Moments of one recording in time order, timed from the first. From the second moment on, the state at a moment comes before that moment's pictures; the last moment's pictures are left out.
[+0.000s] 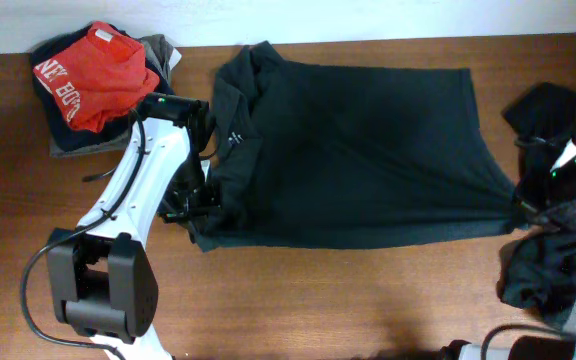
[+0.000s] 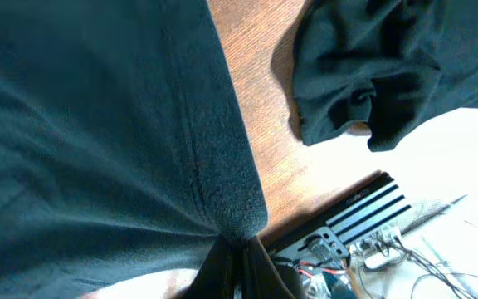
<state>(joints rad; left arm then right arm) -0.22 1.90 1.61 -1.64 0.07 -0.29 -0.38 1.51 1.65 -1.66 0.05 0.29</state>
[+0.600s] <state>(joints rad) -0.28 1.90 1.43 -1.53 0.07 -0.32 -0.38 1.45 1.24 -1.44 0.07 0.39</state>
